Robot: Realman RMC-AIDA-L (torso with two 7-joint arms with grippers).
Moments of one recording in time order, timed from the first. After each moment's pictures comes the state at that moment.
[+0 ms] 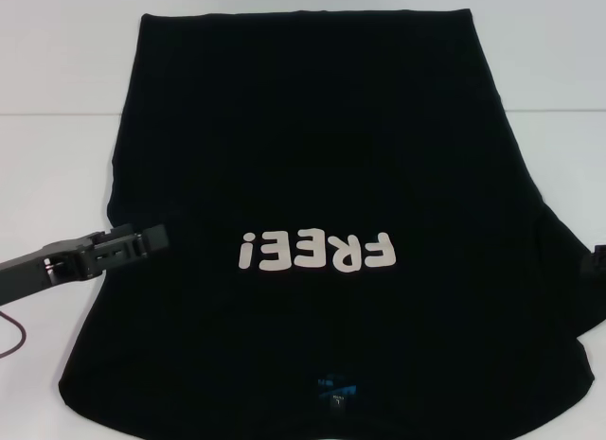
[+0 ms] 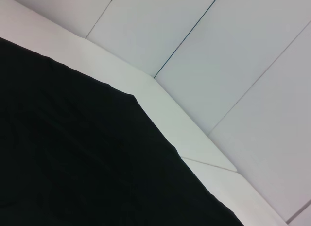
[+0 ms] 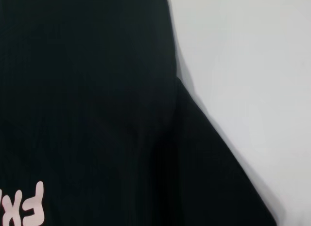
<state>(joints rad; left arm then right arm) -0.41 -2.10 0.38 0.74 2.05 1.59 -1.79 0.60 1.92 -0.61 -0.75 -2.56 -1.36 2.63</state>
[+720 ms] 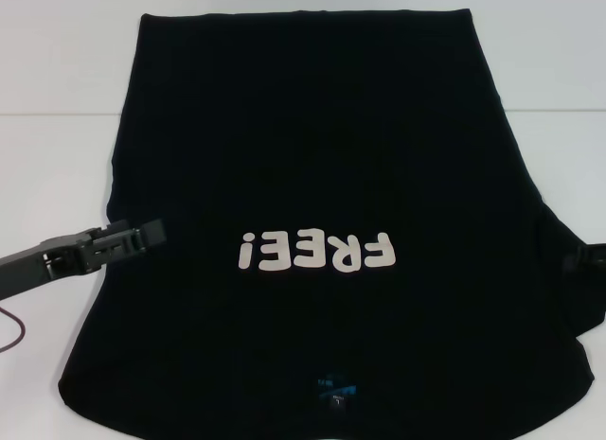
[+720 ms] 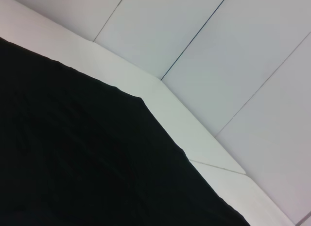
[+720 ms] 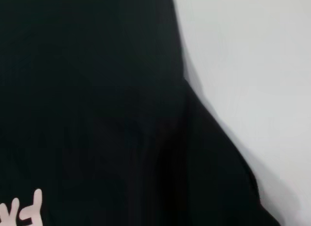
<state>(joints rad) -0.41 -2.10 0.39 0.74 2.05 1.56 -1.79 0.62 1.94 -0.62 -0.71 -2.56 -1.28 2.63</state>
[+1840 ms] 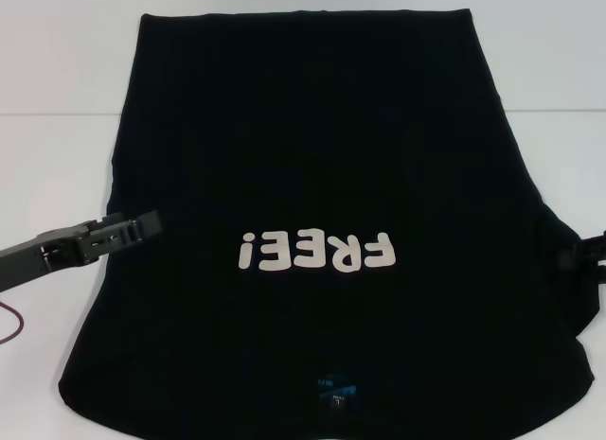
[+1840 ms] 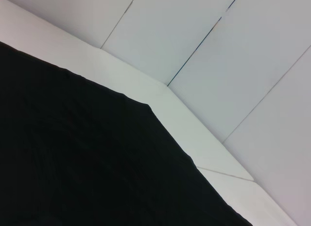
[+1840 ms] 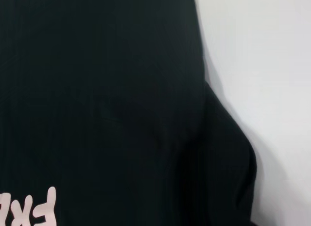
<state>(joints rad) -0.42 -2.10 0.38 0.73 2.03 1.54 -1.79 0.64 1.94 -0.64 -0.70 -2.56 -1.30 2.64</state>
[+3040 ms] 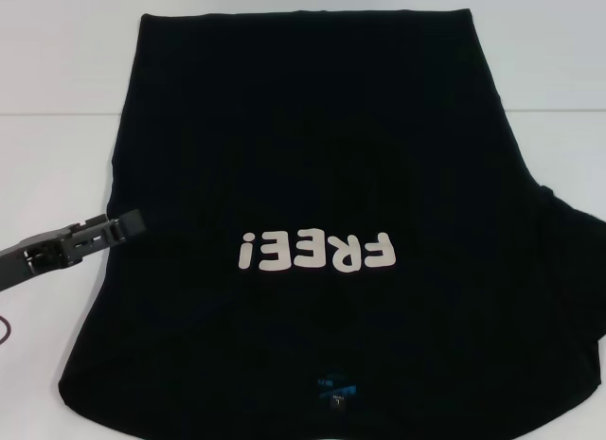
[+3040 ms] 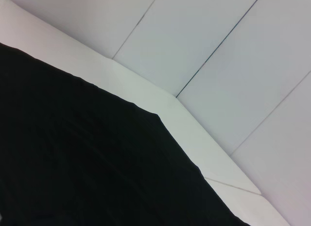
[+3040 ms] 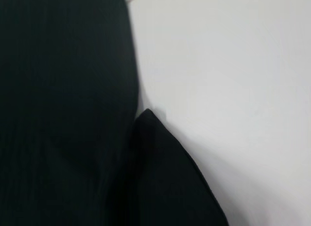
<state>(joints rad) -0.39 -2.10 0.36 0.73 2.01 1.53 -1.80 0.59 1.91 -0.64 -0.74 -2.56 -1.23 2.63</state>
